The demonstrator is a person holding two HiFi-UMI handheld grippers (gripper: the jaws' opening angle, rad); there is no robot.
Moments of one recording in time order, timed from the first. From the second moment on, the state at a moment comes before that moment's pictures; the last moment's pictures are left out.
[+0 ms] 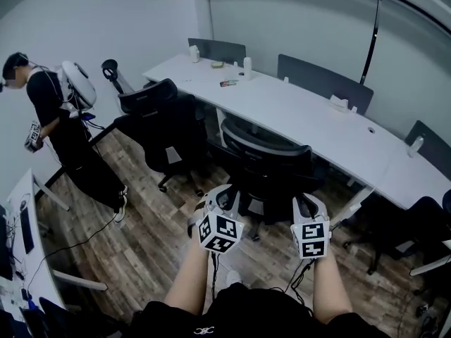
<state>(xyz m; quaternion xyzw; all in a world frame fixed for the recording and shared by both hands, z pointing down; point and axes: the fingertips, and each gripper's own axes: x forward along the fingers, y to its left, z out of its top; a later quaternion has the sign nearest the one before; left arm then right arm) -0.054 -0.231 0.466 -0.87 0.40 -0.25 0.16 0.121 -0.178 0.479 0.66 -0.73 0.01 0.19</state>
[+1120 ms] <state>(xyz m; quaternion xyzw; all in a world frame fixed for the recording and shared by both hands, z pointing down) -0.053 -0.438 0.543 -0.84 0.26 -0.40 0.27 0.177 -0.278 0.532 0.71 -0.61 0.02 0.34</state>
